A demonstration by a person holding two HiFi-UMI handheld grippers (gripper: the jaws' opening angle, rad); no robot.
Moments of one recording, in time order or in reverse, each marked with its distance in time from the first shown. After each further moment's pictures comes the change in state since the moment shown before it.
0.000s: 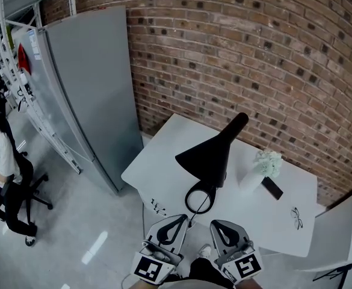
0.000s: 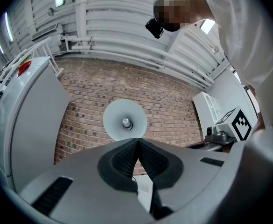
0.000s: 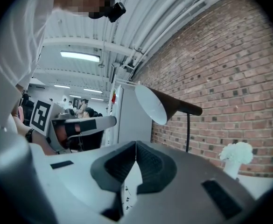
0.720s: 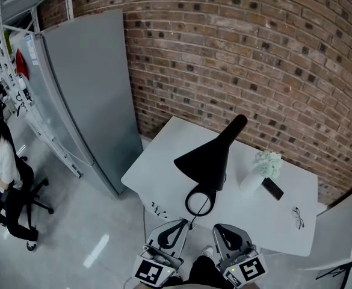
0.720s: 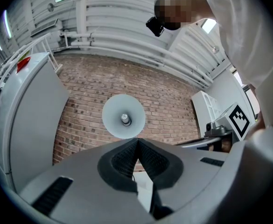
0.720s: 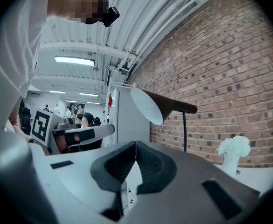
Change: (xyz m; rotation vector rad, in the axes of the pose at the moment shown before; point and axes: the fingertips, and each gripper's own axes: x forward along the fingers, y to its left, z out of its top) left arm -0.003 -0.003 -0.010 -0.010 0.036 -0.022; right arm -0.009 -0.004 0.003 0.075 -0.021 -0.028
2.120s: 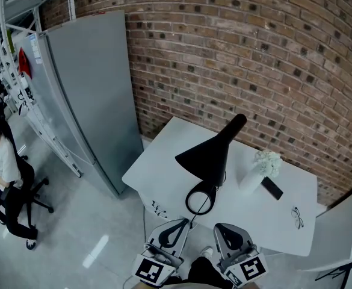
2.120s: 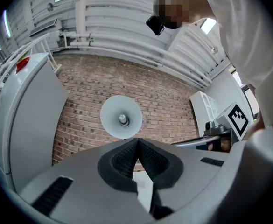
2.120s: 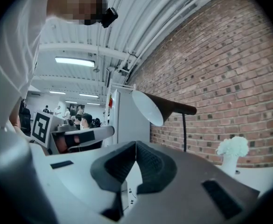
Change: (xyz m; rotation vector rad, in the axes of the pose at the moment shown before) left arm -0.005 -0.009 -0.001 0.009 0.001 -0.013; right arm -0.010 0.003 0.001 0.000 -0.013 -0.002
